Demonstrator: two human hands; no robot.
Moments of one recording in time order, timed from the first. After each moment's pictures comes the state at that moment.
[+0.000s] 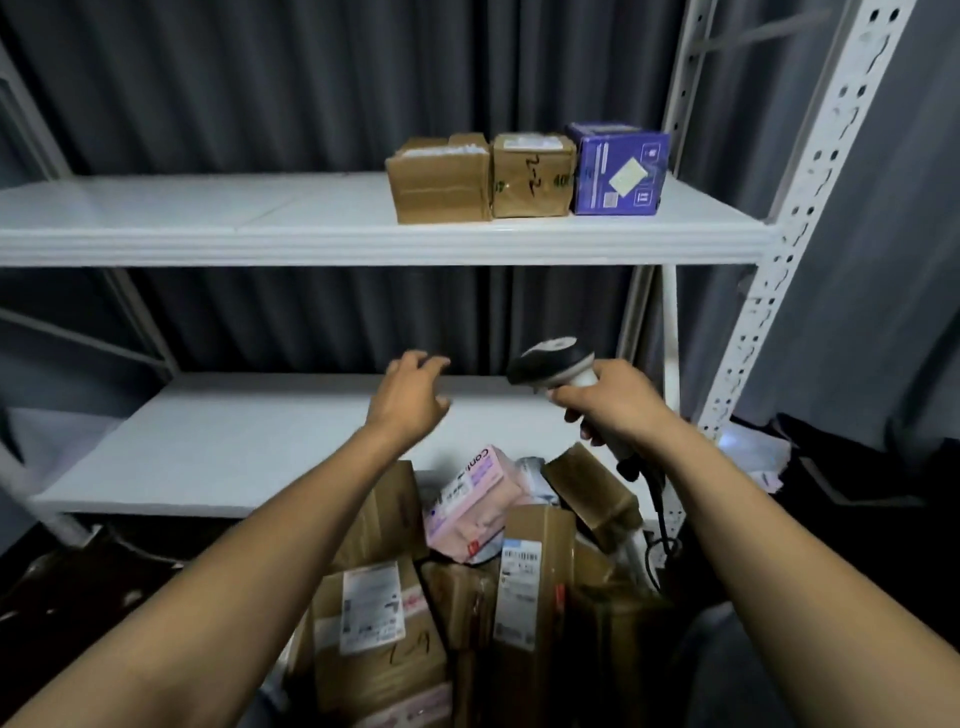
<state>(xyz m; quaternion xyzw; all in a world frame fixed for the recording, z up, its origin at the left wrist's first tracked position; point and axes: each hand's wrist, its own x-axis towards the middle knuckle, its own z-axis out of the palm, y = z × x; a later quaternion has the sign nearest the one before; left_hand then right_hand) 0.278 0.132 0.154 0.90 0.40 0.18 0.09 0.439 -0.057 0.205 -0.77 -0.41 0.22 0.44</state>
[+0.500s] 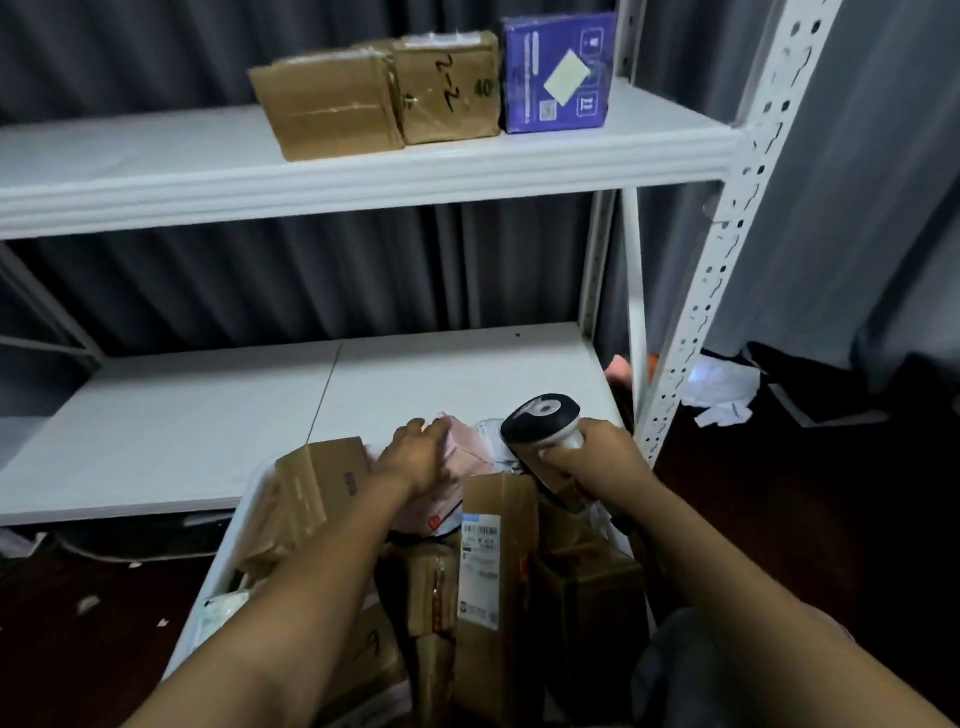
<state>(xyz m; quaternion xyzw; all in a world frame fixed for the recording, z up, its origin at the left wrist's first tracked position) 0.339 0.113 0.024 0.91 0.38 -0.07 0.13 0.476 -0.087 0.095 -0.85 -0.36 0.22 0.32</state>
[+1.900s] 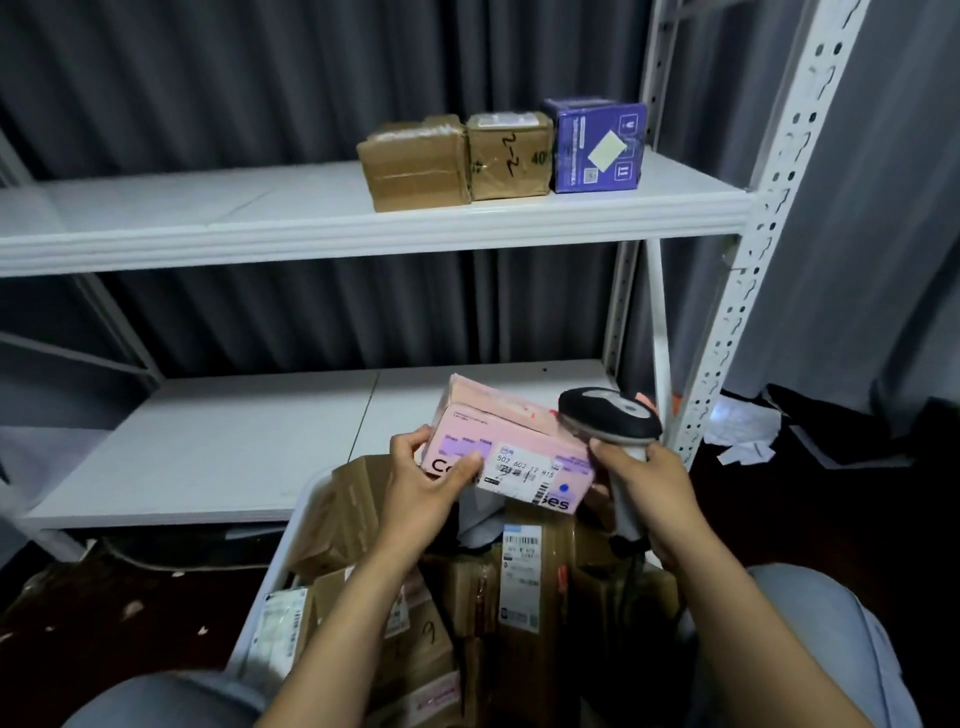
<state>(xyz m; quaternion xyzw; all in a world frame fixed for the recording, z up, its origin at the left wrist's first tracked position) 0.240 0.030 0.099 0.68 0.40 0.36 0.49 0.413 -0.117 0.126 -0.66 -0.19 0.27 0.68</state>
